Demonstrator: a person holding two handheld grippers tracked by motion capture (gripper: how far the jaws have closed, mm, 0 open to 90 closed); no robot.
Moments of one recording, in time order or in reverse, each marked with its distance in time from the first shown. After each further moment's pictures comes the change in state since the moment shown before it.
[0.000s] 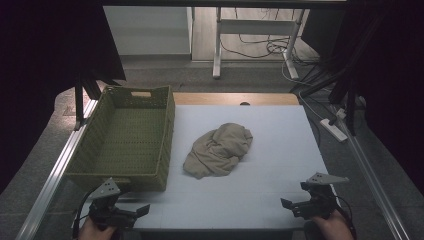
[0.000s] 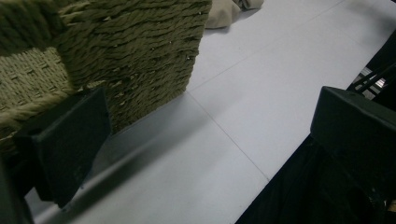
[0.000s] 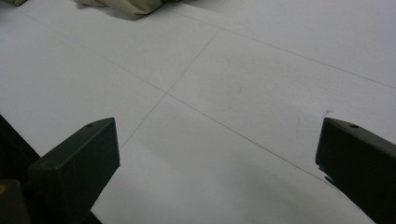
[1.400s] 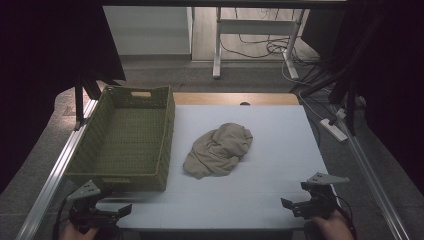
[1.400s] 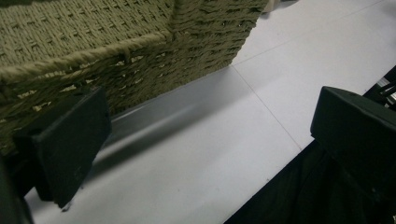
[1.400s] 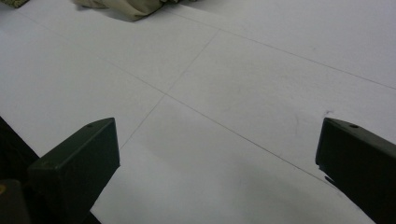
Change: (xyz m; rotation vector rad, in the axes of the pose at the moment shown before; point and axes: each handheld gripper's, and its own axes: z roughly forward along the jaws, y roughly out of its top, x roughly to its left) left arm 0.028 -0.021 -0.027 0.017 0.053 -0.103; right arm 0.000 0.000 -0.001 -0.005 -0.002 0.003
